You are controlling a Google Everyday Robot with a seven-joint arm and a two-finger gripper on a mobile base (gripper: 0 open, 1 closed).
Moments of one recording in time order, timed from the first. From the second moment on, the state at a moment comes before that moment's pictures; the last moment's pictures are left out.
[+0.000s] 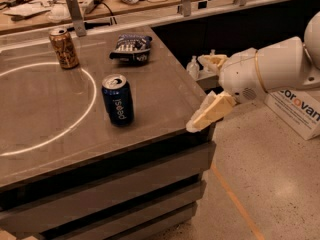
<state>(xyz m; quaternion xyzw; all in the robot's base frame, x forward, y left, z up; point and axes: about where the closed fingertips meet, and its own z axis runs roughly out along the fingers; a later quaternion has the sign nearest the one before) 0.513 -0.079 0.919 -0.59 0.66 0.18 0.42</state>
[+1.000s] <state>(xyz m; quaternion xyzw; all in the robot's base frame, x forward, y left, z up) 0.528 0.017 0.895 -0.57 0.60 0.31 0.47</state>
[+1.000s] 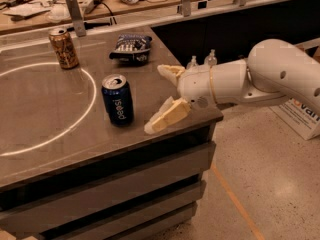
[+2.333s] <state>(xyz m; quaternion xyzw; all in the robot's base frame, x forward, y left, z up) 0.546 0.086 0.880 -0.56 0.55 0.40 0.47</state>
